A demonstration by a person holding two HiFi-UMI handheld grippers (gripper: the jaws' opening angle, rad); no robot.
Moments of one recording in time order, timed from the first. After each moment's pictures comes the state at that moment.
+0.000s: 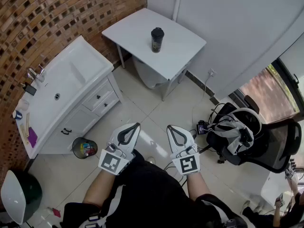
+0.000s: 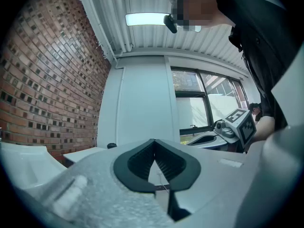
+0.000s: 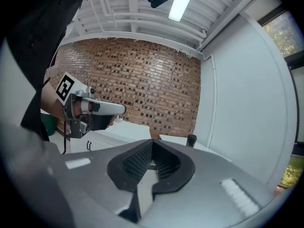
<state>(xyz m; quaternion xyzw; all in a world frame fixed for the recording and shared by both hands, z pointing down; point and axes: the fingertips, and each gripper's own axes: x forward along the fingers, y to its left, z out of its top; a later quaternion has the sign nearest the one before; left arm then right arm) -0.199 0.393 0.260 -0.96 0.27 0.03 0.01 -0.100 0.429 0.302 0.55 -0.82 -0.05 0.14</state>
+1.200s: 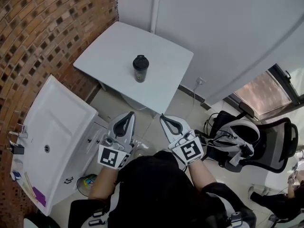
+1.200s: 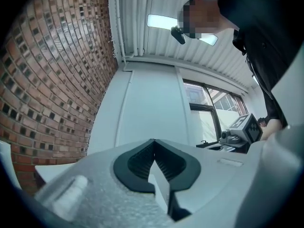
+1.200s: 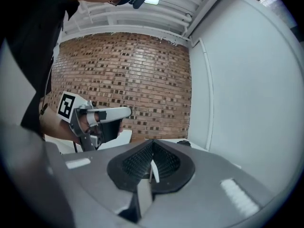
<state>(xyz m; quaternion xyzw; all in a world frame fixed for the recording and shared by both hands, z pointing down) -0.119 0.098 0.237 -0.96 0.23 0.13 -0.01 -0.035 0.155 0.286 0.58 -0.81 0.01 0.11</state>
